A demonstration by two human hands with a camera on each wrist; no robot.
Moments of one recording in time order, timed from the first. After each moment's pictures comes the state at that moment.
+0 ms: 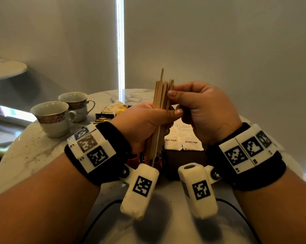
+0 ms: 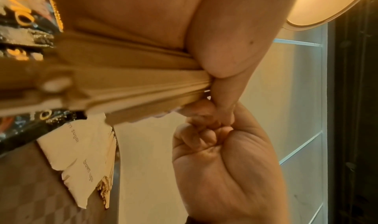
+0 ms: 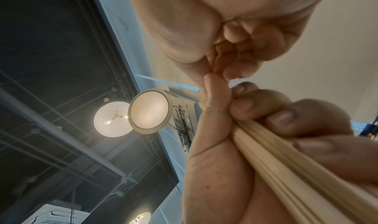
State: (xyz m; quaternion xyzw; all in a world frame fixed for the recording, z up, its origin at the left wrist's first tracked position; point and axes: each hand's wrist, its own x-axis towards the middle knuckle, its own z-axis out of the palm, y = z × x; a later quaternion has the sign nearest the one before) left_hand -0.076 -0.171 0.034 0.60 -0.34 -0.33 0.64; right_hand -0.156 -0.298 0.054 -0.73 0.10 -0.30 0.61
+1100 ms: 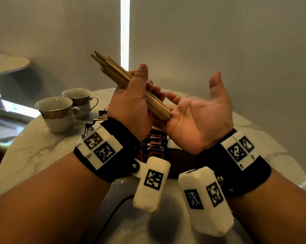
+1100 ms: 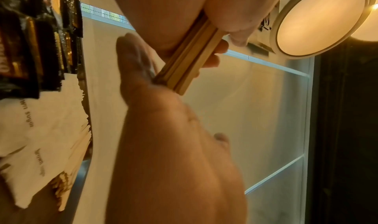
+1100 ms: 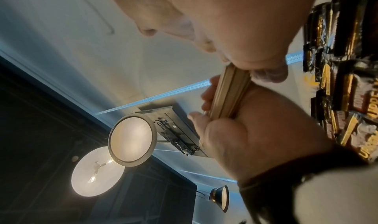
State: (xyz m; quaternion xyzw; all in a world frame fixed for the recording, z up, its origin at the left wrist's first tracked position) left_hand -0.075 -0.177 0.038 0.33 -0.20 -0.13 0.91; right_hand -0.142 -0.288 0.034 -0.36 -0.06 -0.04 0.93
